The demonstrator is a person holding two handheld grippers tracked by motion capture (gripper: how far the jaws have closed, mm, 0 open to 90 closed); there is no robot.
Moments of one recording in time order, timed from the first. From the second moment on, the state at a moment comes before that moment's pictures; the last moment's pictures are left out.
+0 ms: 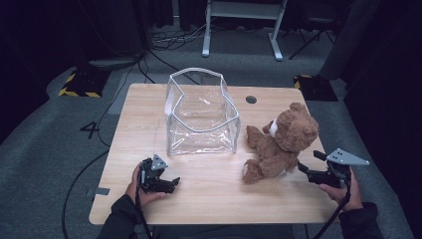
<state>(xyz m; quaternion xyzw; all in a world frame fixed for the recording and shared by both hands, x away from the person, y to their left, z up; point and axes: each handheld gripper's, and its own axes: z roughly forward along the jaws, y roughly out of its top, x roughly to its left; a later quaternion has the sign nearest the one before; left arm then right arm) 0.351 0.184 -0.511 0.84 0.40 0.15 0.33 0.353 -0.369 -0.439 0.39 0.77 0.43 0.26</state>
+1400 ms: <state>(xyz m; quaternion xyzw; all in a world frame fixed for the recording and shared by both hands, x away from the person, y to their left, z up) 0.351 0.184 -0.511 0.84 0.40 0.15 0.33 0.392 -0.299 -0.418 0.44 0.74 0.43 0.26</state>
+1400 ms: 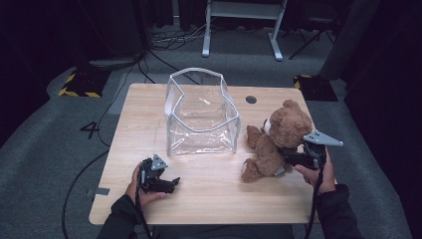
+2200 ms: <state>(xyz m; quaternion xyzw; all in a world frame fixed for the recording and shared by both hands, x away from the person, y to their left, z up) 0.349 0.189 -0.505 0.84 0.41 0.17 0.33 0.401 -0.303 -0.431 0.41 0.77 0.42 0.25</state>
